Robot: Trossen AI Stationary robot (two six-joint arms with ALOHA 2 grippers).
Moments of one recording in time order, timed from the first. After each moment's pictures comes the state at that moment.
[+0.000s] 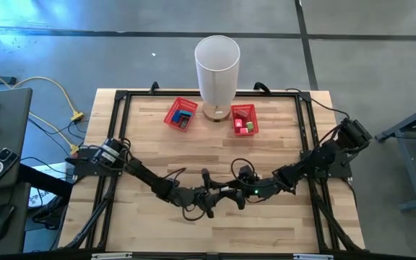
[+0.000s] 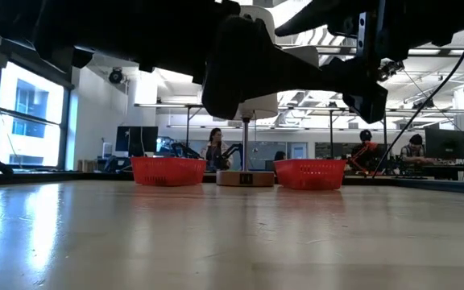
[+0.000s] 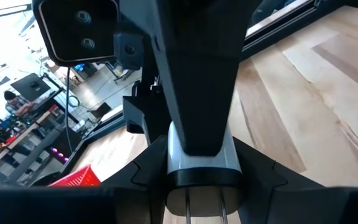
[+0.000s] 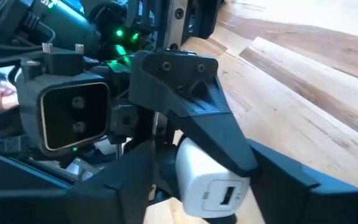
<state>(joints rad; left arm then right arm) -0.46 2.04 1.02 0.95 -0.68 0.49 0.49 1.61 0.67 0.61 0.46 0.98</state>
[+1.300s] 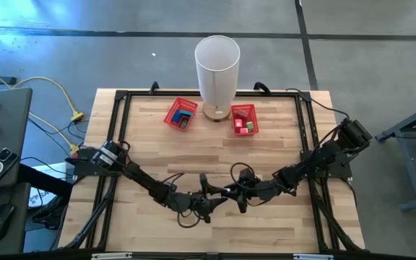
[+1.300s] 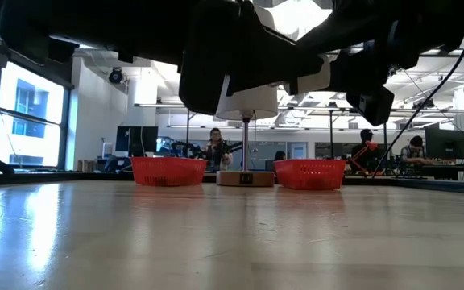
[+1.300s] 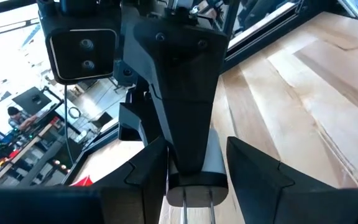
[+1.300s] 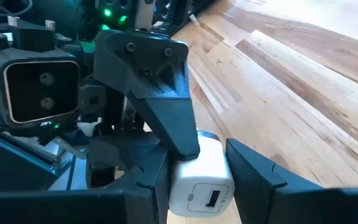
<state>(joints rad) -0.53 2.04 1.02 0.98 -0.69 0.55 0.50 1.61 0.67 0.54 0.47 0.90</state>
